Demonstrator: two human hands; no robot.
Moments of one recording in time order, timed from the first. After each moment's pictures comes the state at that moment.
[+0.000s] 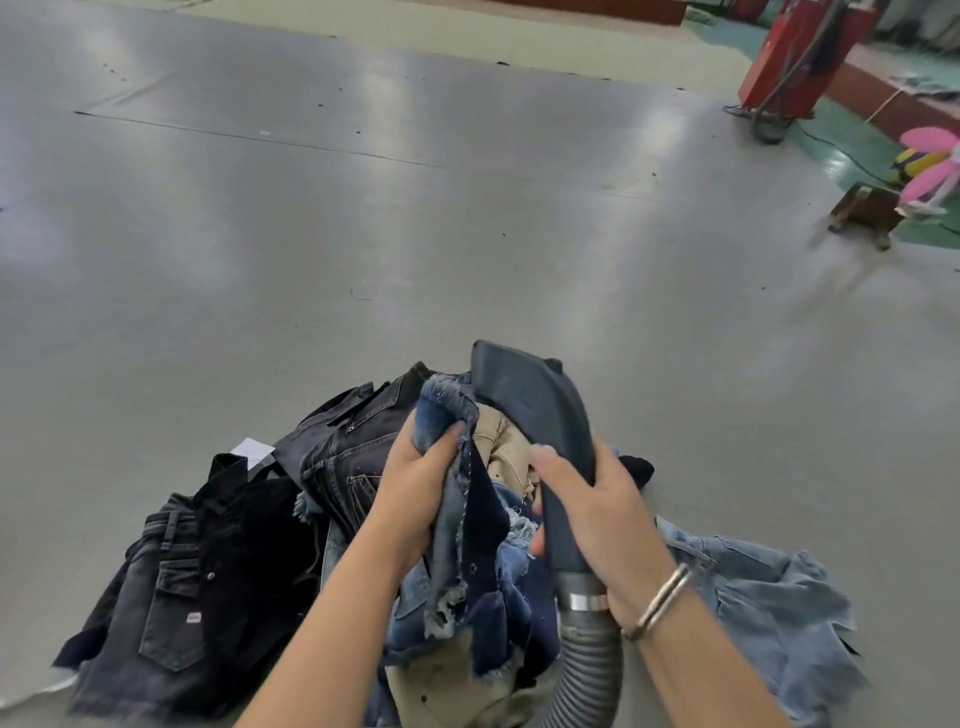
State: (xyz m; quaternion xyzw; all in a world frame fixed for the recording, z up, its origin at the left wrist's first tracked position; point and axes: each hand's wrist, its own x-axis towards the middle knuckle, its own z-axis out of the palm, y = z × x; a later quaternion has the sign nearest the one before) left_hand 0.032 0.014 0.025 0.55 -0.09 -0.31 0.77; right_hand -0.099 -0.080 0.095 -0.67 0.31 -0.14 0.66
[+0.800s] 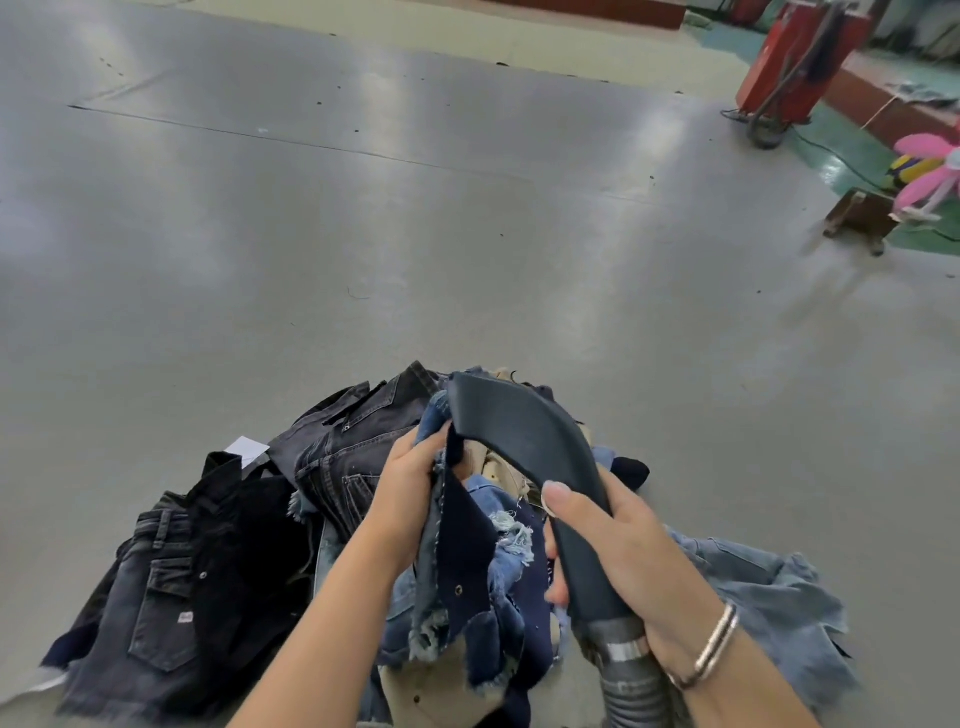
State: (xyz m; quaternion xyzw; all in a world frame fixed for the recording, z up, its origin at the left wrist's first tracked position) left_hand 0.033 0.015 0.023 0.50 -0.11 -0.36 0.78; right_hand -0.121 -0.084 0.097 -0.64 0.29 -0.06 0.71
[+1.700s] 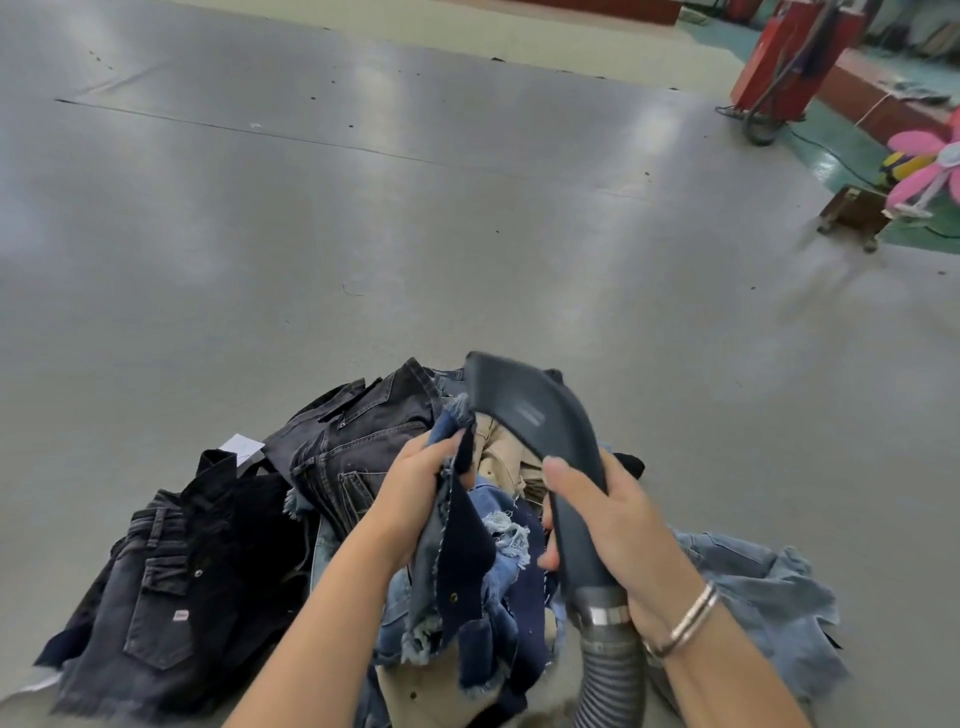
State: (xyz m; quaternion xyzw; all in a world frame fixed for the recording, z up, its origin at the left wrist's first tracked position) left_hand 0.033 0.015 0.025 0.54 -0.12 -0.41 0.72; right_hand -0.113 -0.092 0.089 -0.64 0.32 -0.10 0.70
